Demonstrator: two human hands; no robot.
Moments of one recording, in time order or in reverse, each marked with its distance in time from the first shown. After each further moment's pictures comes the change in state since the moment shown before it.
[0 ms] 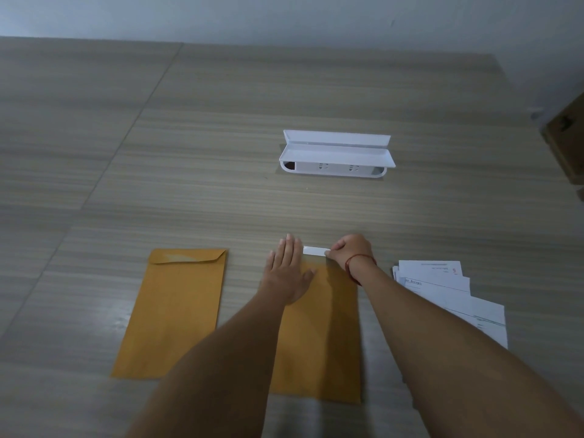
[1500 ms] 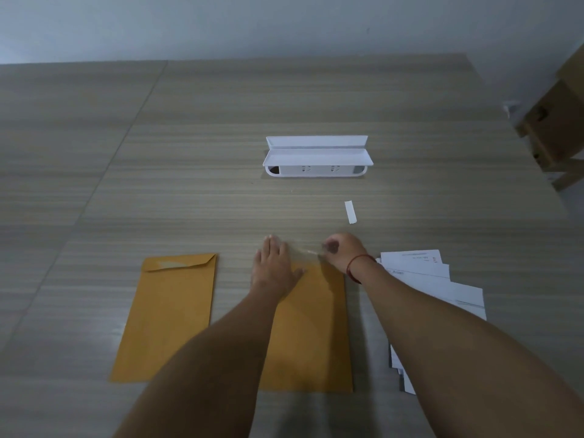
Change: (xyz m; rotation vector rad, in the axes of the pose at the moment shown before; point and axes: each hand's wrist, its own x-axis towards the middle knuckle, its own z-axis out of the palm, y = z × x) left_hand -0.009 0.017 -0.022 0.103 0.078 -0.053; right_hand -0.017 0.020 -0.023 -0.090 -0.079 -0.212
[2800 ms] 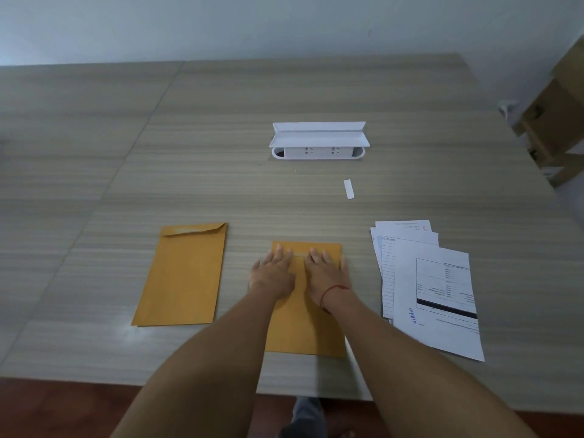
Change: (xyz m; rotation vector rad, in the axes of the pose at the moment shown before) left_hand -0.089 -0.007 0.027 0.038 -0.213 -0.002; right_hand -0.111 0.017 0.081 -0.576 -0.106 -0.157
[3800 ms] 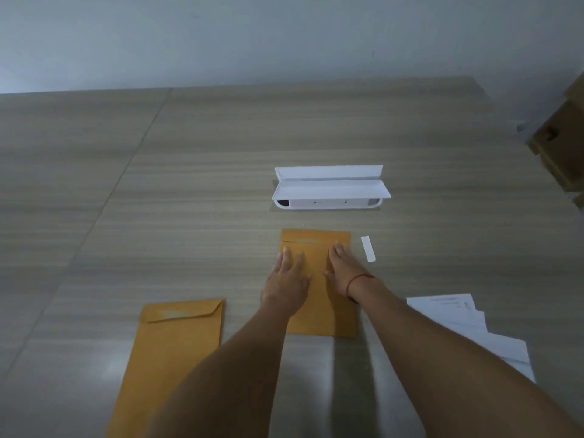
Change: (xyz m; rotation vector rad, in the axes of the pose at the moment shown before) left_hand 0.148 -0.011 -0.069 -0.203 0.218 0.098; right_hand 0.171 0.035 -0.095 0.158 -0.040 0.024
